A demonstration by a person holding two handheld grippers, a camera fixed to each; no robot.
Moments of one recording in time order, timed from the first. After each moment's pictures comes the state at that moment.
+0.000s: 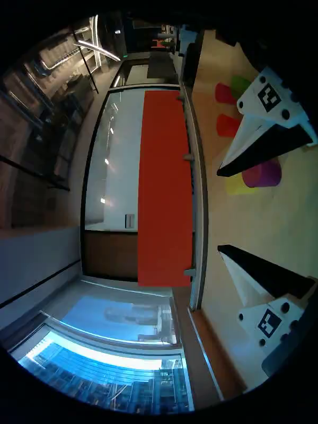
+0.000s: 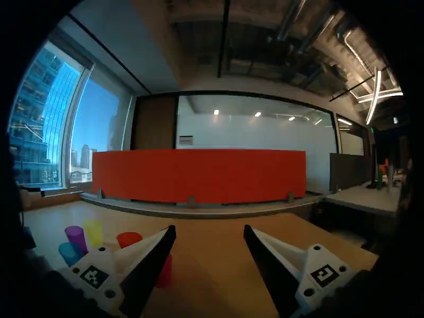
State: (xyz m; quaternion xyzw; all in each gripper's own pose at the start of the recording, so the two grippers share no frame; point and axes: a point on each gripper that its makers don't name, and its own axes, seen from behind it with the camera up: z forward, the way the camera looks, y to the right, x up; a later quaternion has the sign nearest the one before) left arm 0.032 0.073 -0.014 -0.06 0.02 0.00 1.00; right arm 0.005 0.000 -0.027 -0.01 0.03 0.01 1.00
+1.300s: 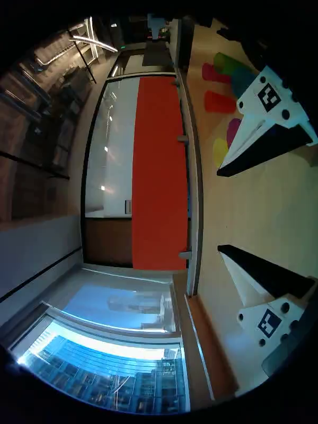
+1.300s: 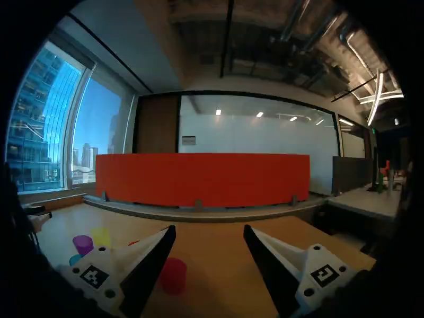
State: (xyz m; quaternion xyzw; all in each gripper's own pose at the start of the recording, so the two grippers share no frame) left arm -0.011 0.026 0.001 -0.01 0.03 0.00 1.00; right arm 0.030 -0.029 -0.028 -0.01 0.03 0.00 1.00
